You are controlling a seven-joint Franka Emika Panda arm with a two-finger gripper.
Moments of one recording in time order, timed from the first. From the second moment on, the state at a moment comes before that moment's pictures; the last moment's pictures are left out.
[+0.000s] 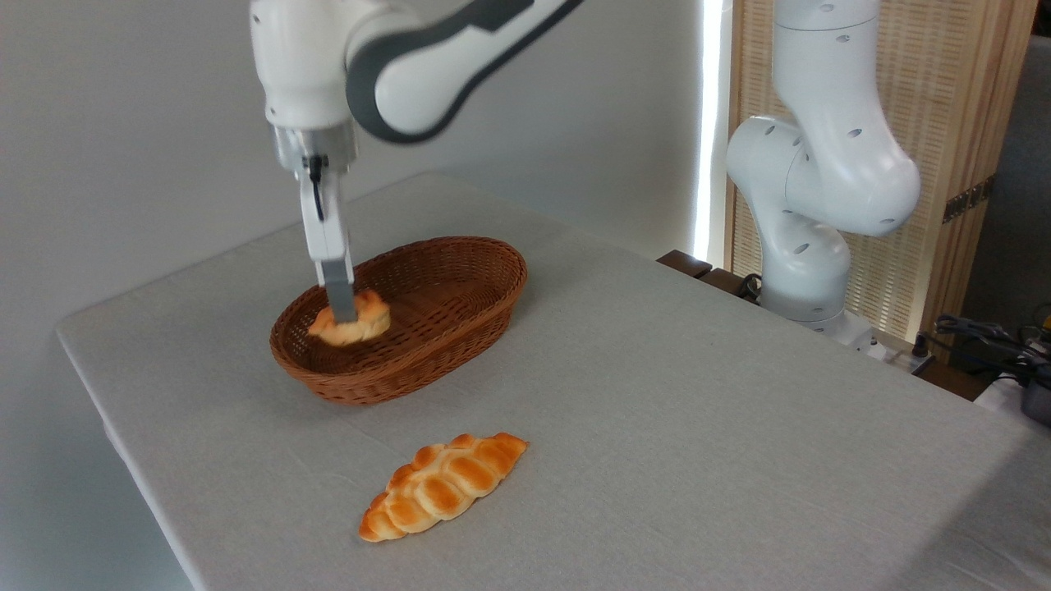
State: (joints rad) arm -0.10 0.06 -0.35 -1.89 -0.06 2.05 0.82
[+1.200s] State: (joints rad) arm -0.07 -0.14 -0.04 -2.00 -0.06 1.70 1.30
